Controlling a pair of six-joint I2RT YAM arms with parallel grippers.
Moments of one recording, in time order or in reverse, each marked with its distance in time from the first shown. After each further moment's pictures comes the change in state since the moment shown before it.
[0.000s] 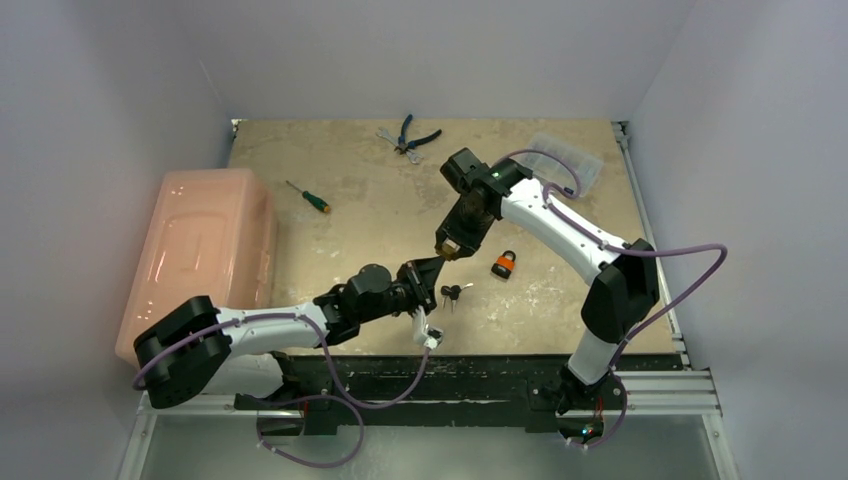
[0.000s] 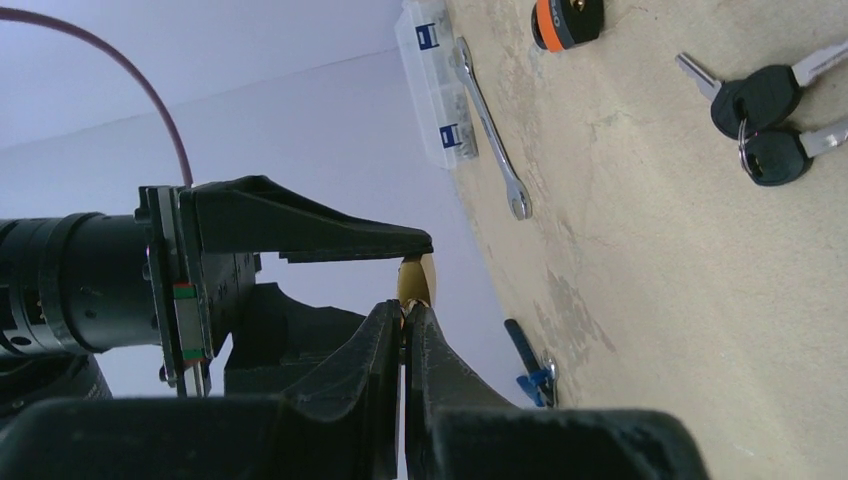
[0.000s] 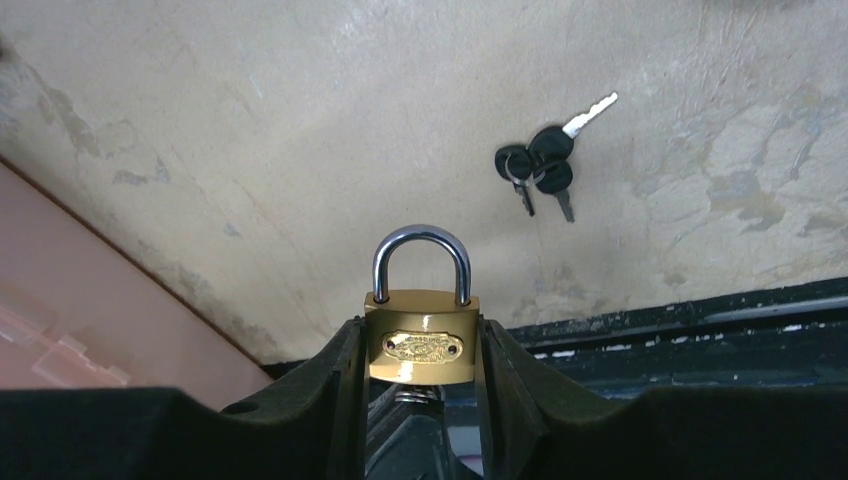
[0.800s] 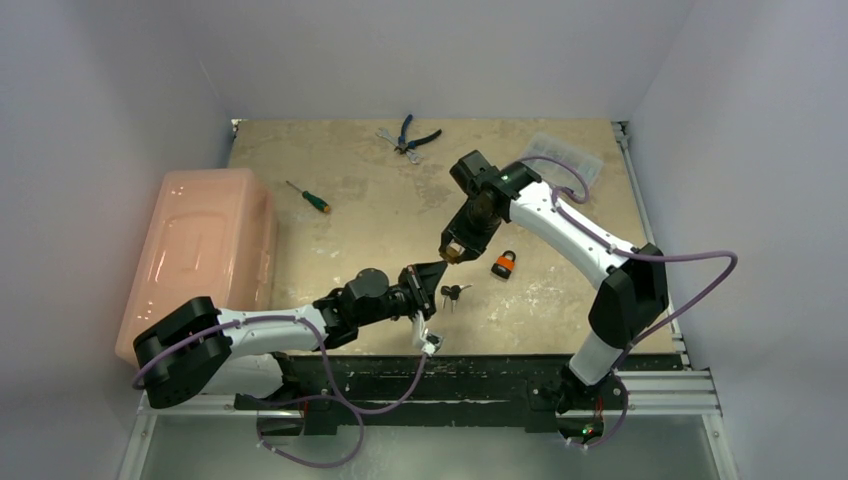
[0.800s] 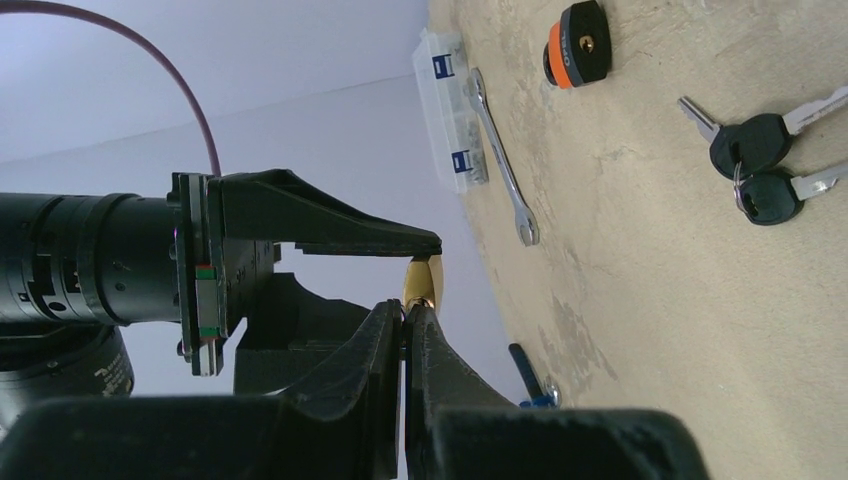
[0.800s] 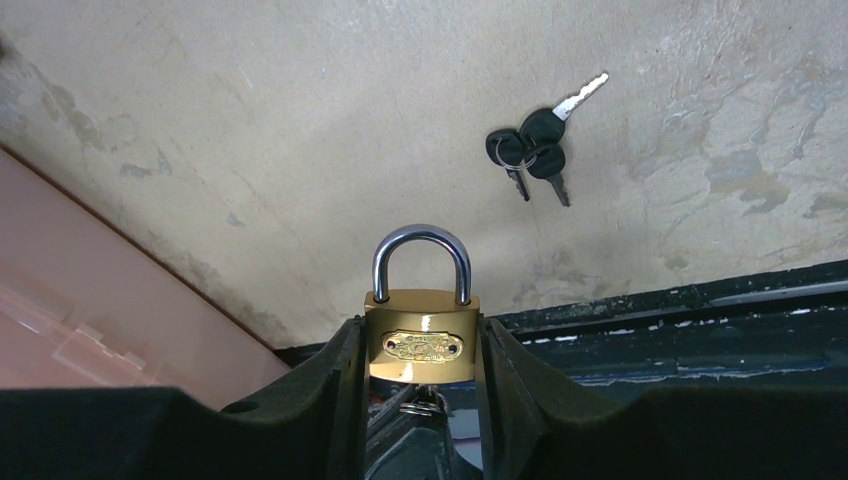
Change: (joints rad) left arm -0.013 -0.005 -0.027 0.043 0.045 0.024; right arm -0.031 -0.047 -0.072 0.028 -0.058 0.015
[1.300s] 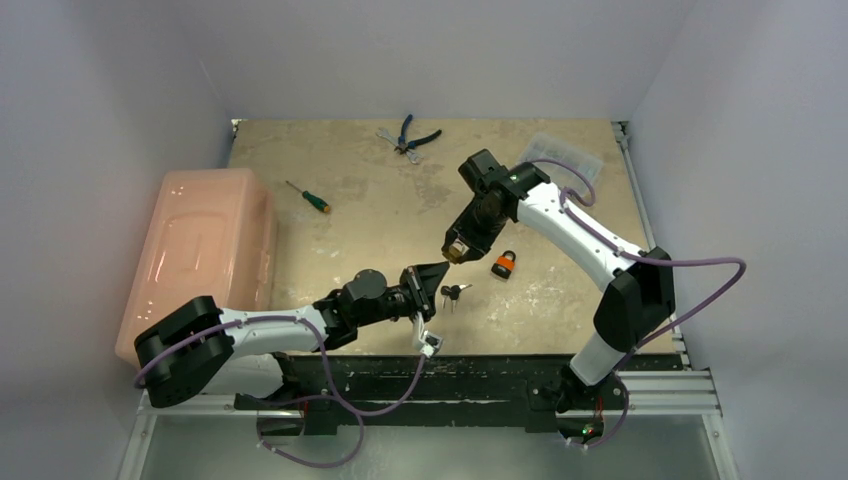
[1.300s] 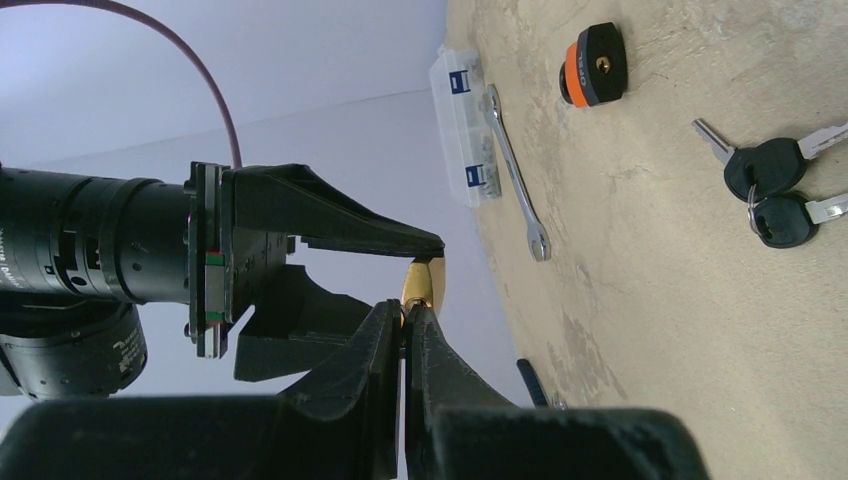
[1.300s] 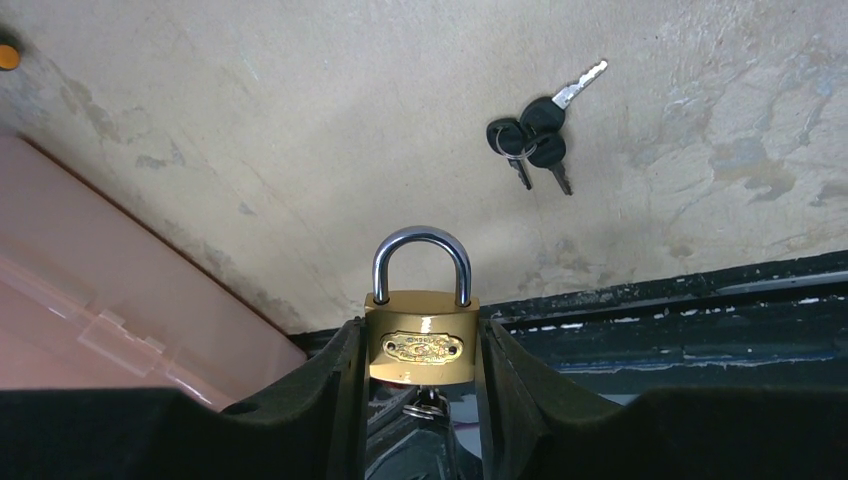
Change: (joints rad) left arm 0.001 0.007 -0.015 0.067 0.034 -0.036; right arm -0.035 -0.032 -0.029 0.014 -0.048 0.000
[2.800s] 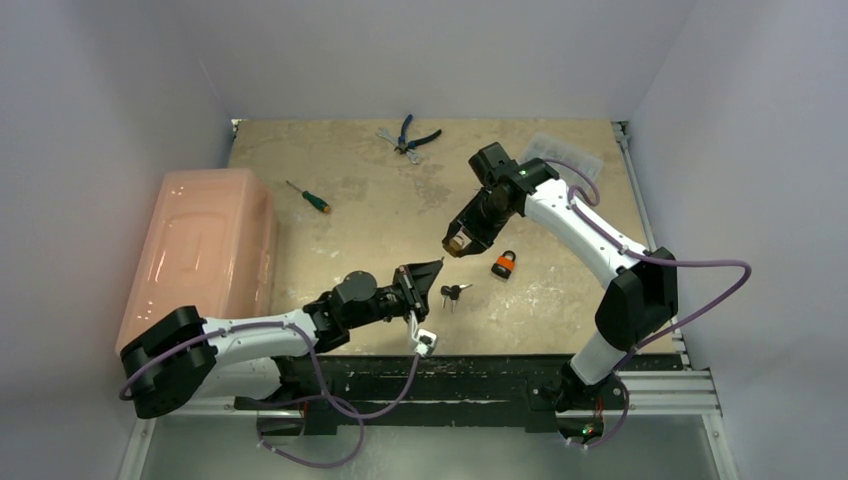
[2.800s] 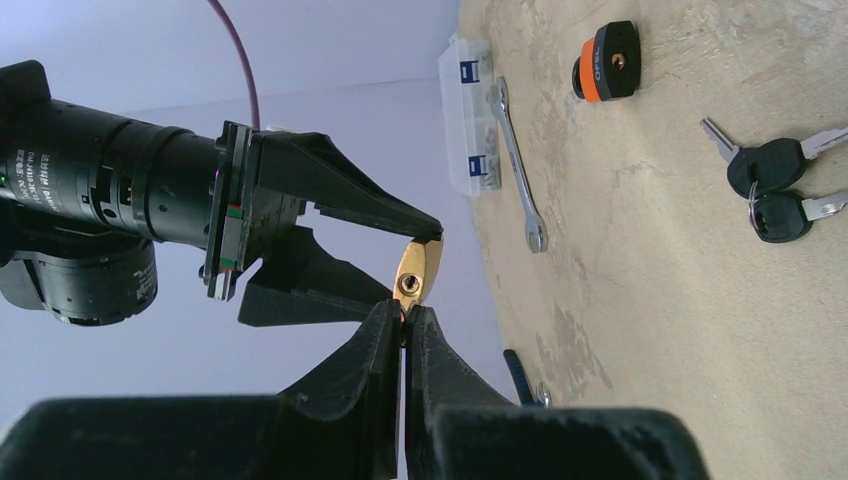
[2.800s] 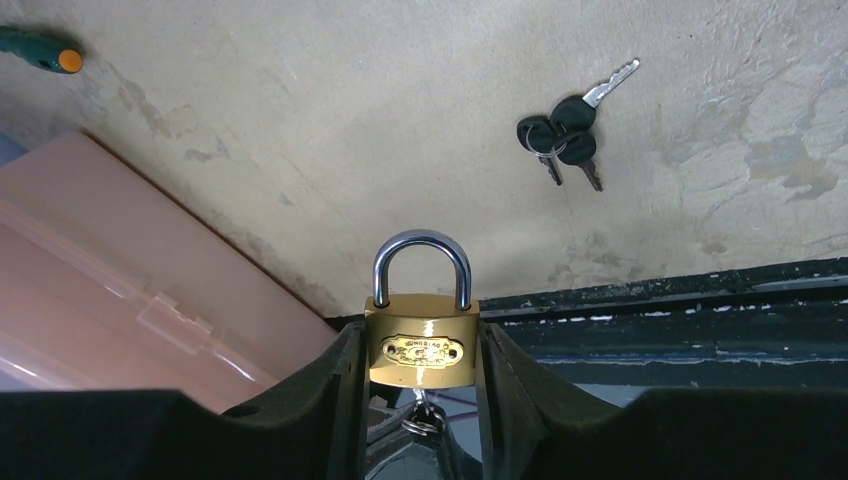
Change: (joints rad) left arm 0.005 -0.100 -0.036 -0.035 0.001 -0.065; right arm -0.058 -0.004 0.002 0.026 -0.075 0.001
